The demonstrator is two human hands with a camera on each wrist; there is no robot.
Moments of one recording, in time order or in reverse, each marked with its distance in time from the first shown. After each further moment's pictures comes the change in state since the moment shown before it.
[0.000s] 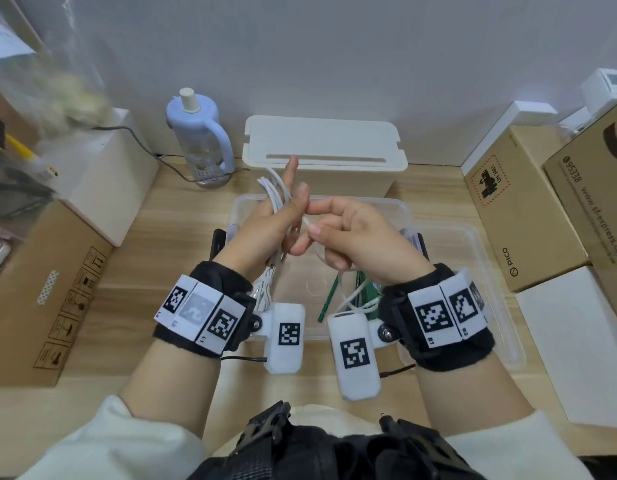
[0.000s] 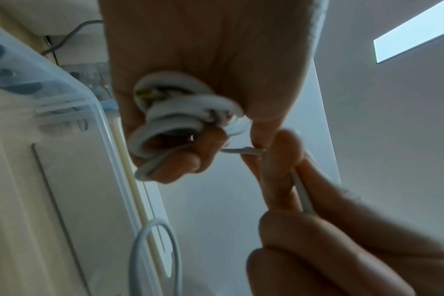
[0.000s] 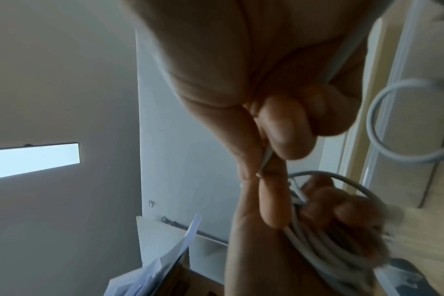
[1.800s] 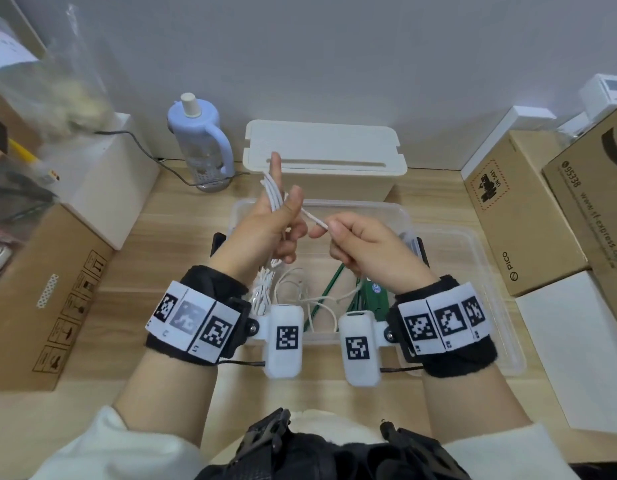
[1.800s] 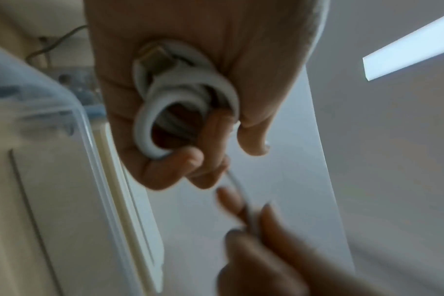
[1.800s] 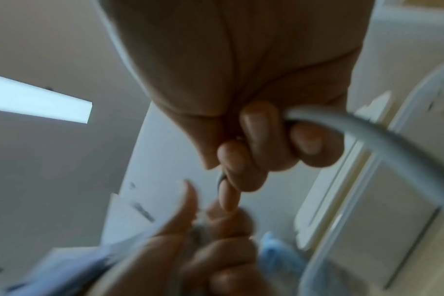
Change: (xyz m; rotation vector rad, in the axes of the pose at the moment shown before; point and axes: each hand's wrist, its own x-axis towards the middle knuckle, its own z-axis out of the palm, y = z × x) left_hand -0.008 0.010 -0.002 -0.103 -0.048 0.000; right_hand 0.000 0.019 -0.017 -0.313 0.065 -0.042
